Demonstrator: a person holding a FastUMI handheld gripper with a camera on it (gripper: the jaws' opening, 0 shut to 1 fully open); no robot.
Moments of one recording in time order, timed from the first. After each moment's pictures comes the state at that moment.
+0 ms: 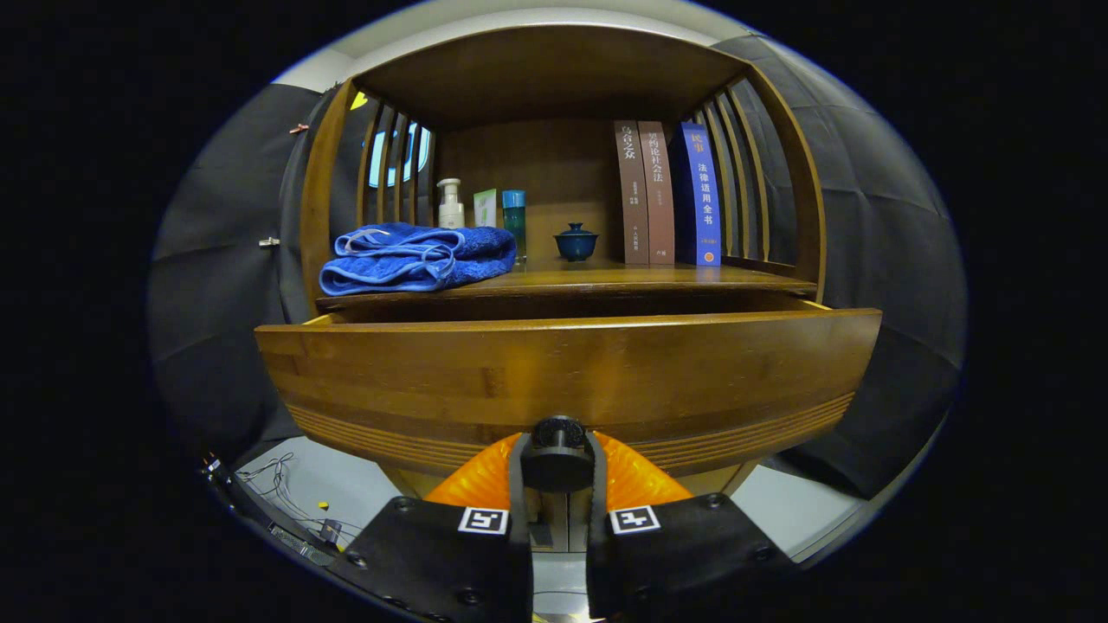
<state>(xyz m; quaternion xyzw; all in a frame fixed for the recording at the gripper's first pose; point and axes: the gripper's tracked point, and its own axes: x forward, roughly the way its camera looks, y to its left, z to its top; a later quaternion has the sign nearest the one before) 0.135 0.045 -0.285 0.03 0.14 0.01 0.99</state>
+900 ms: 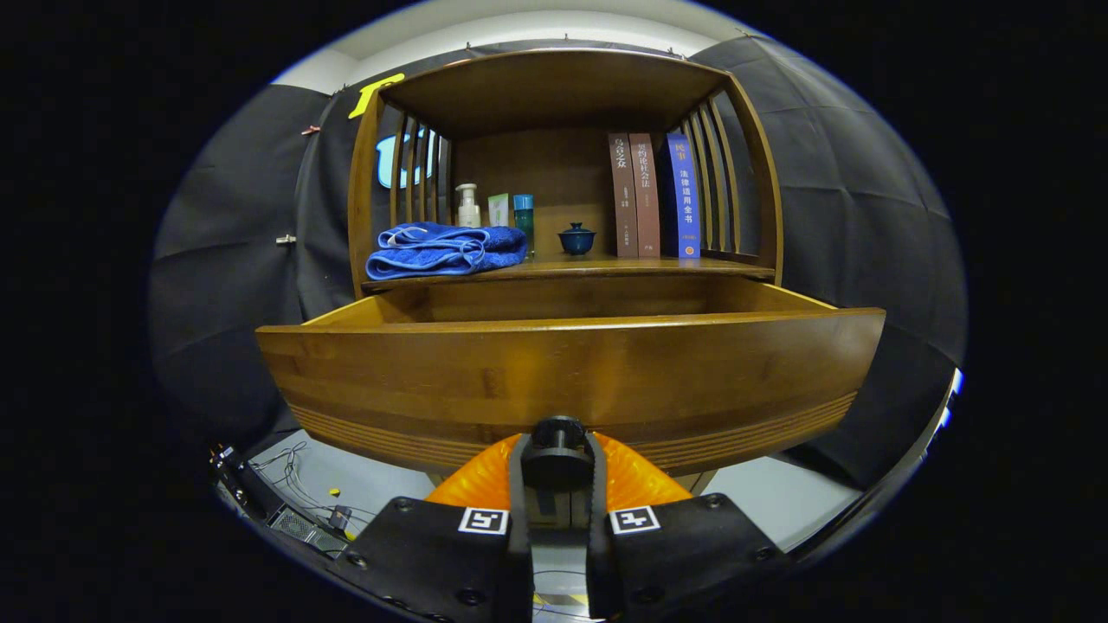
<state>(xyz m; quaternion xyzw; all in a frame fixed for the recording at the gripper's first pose) 0.061 0.045 -0.289 0.03 0.15 0.02 0.99</state>
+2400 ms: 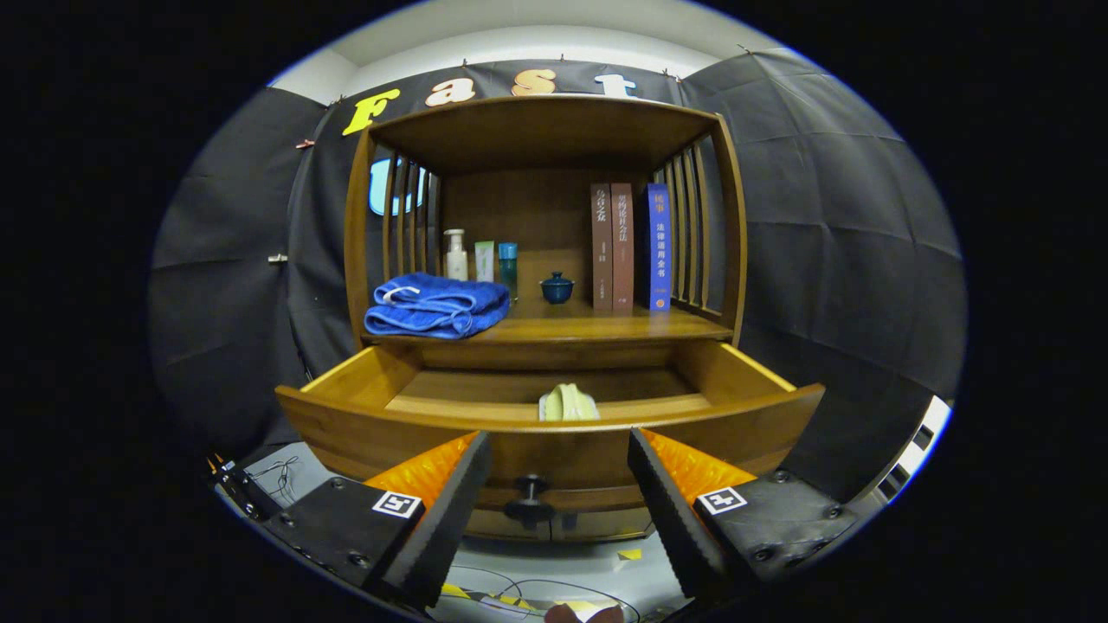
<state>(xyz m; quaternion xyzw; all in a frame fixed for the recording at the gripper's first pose) 0.046 0.014 -0.187 0.02 0.11 -0.01 0.99</state>
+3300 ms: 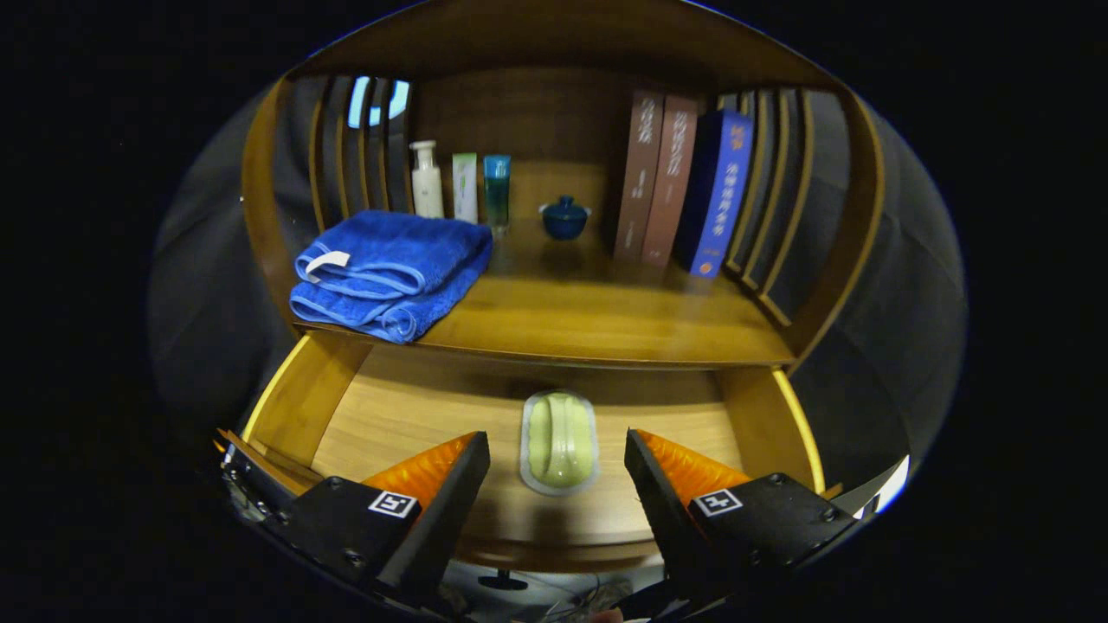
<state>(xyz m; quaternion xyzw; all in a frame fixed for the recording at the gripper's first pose) 0.180 0.020 -0.218 0.00 0.37 0.02 0.93</state>
